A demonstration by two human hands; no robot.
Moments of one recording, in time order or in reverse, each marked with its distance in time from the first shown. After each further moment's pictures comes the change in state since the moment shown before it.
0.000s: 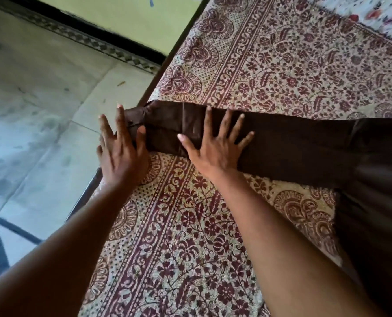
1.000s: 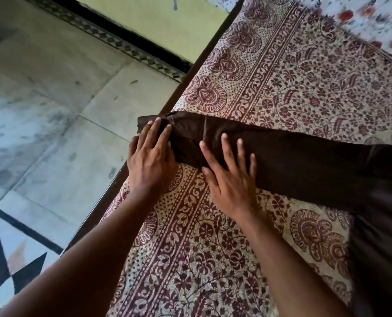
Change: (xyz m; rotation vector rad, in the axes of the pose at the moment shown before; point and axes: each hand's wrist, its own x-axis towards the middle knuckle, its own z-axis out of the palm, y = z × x) left_hand 0.002 -0.008 0.003 0.106 0.085 0.315; right_hand -0.045 0.002 0.009 -0.022 0.042 -0.355
